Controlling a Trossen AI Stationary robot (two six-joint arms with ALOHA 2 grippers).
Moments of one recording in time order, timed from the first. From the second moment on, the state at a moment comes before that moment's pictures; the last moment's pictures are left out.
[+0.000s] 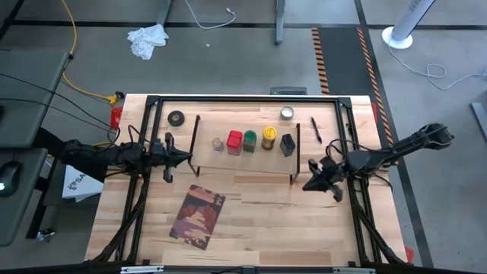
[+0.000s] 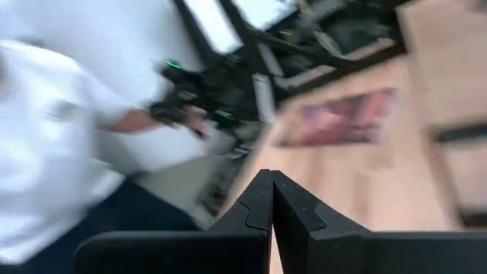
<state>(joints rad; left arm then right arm) -0.15 0.07 0.01 0.05 -0.28 -0.05 0.30 0.62 0.07 0.53 -0.16 0.52</state>
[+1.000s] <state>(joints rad) -0.15 0.07 0.01 0.03 -0.07 -0.10 0.08 0.62 0.07 0.32 0.06 0.13</state>
